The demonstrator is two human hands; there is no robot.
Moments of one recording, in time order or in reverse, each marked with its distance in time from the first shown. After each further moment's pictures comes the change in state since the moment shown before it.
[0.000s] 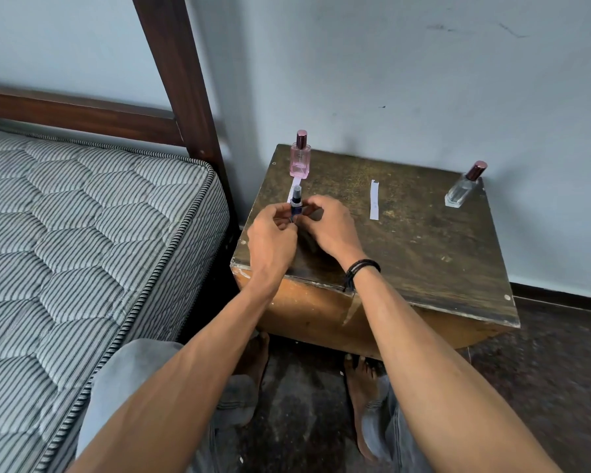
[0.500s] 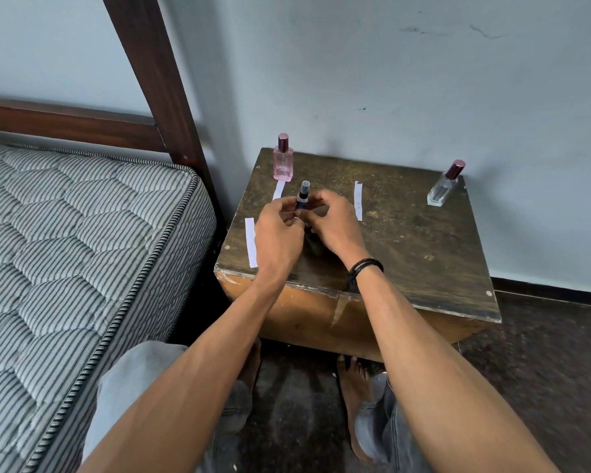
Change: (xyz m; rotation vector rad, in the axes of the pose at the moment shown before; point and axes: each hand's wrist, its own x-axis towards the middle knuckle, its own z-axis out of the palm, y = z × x) left_hand -0.003 0.018 0.029 -0.076 -0.079 0.021; right_hand 0.003 0.017 -0.024 0.166 0.064 0.059
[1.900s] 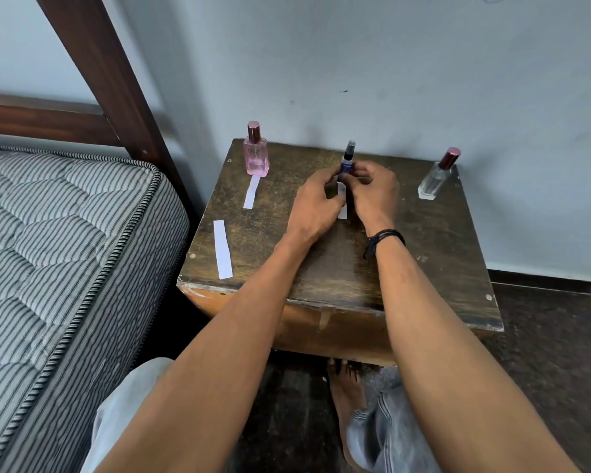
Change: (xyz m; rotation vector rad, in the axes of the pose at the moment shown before) left_hand 0.059 0.004 0.102 0.060 -0.372 0.177; right_hand 0.070 0.066 -0.056 0.037 0.405 0.064
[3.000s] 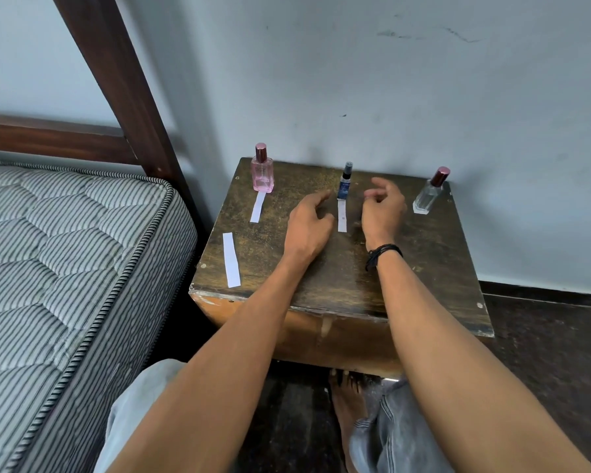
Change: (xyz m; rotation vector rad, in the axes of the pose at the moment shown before) left_hand -0.019 -0.002 -0.011 0.020 0.064 -0.082; right_hand -0.010 0.003 -0.008 0.017 0.193 0.134
